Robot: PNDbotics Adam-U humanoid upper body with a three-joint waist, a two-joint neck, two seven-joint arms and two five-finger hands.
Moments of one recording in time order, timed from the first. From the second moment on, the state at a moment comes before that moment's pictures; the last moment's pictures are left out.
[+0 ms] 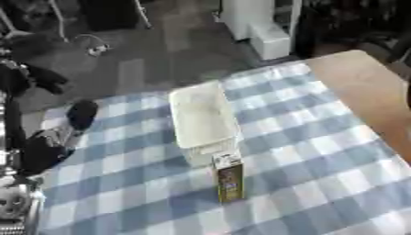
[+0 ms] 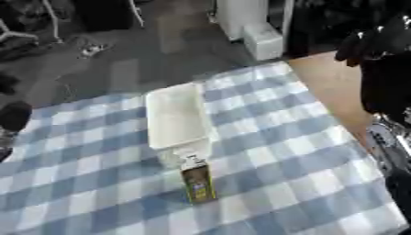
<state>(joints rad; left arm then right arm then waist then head) -0.34 0.17 -0.15 -1.89 -0.52 -0.17 0.32 -0.09 -0.69 -0.12 -1.99 -0.70 -0.82 0.29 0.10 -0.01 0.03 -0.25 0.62</state>
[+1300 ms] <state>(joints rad) -0.33 0.19 -0.25 -1.77 -0.27 -0.14 0.05 -0.09 -0.69 -0.13 -1.99 -0.70 -0.81 0.29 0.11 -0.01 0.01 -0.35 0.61</state>
